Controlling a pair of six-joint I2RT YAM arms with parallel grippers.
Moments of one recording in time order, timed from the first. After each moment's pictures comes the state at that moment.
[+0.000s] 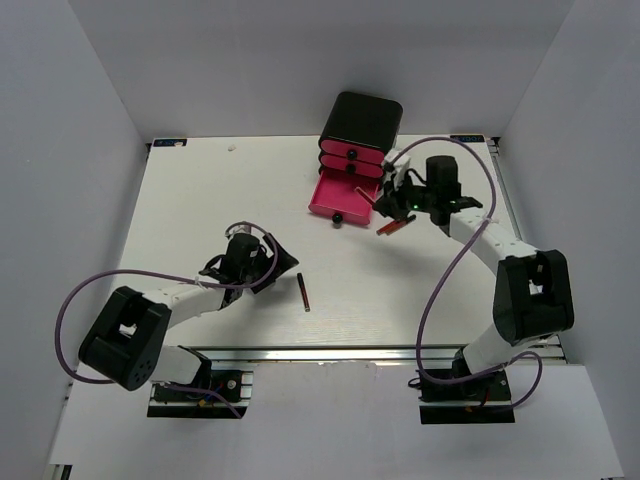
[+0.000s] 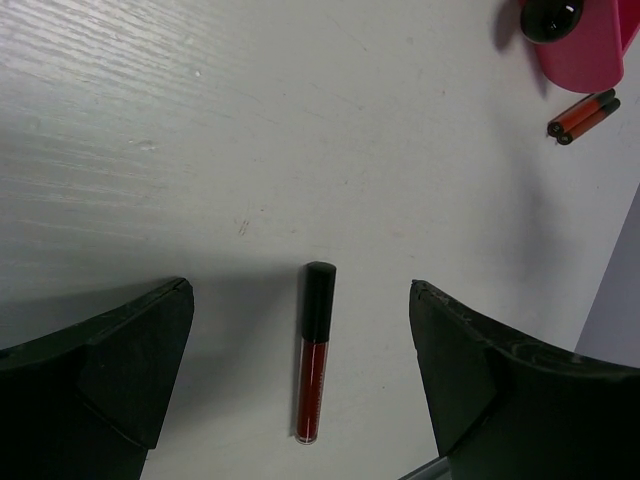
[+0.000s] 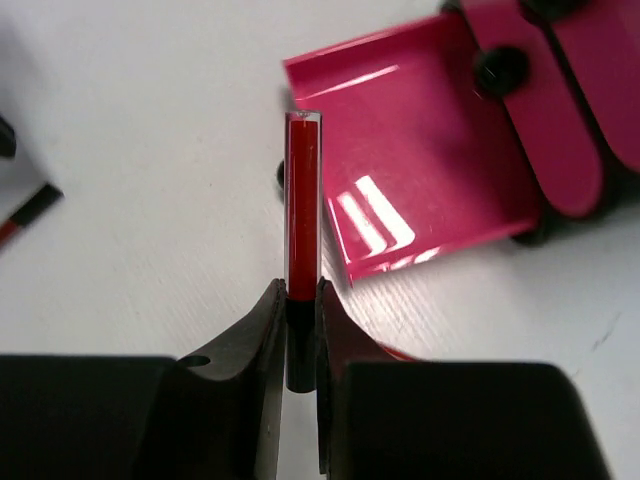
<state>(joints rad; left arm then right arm) -0.48 1.36 0.49 0.16 0.03 -0.99 0.24 1.58 1.08 -0.06 -0.68 -0.35</state>
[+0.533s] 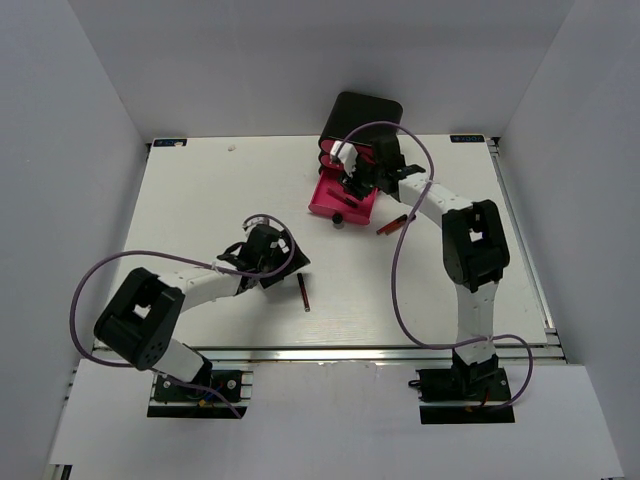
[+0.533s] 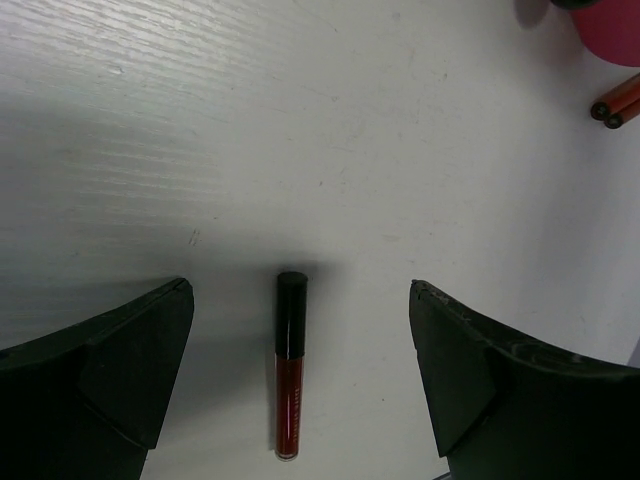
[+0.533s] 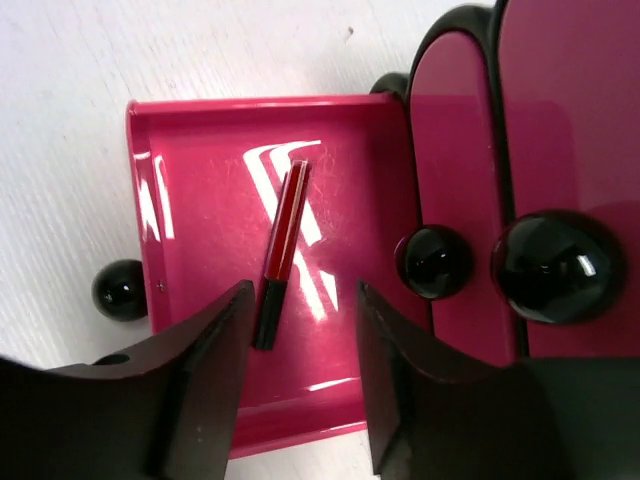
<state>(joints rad) -0.56 1.47 0.63 0.04 -0.03 -0.97 0.41 2.07 1.61 -0.18 -0.46 -0.71</state>
